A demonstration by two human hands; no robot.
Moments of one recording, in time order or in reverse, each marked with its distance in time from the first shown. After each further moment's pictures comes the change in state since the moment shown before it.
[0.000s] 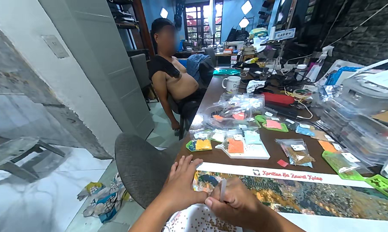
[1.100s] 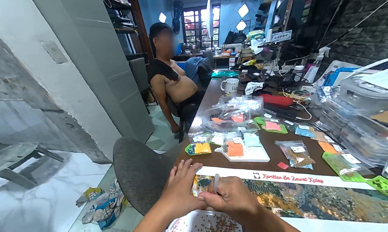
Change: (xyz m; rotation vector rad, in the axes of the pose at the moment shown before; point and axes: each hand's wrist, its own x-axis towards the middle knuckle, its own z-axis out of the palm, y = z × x) left_hand 0.002 -0.001 0.001 0.022 0.002 0.015; right_hand 0.005 0.001 0.001 -0.326 0.026 0.270
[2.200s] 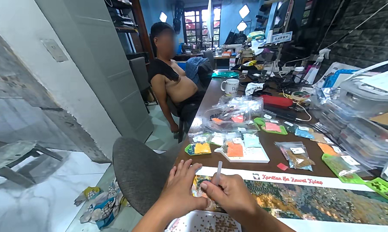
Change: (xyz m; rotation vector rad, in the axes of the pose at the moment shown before) left_hand 0.000 -0.001 0.001 -0.027 0.014 -0.002; right_hand 0.000 -0.001 0.002 0.140 0.067 0.265
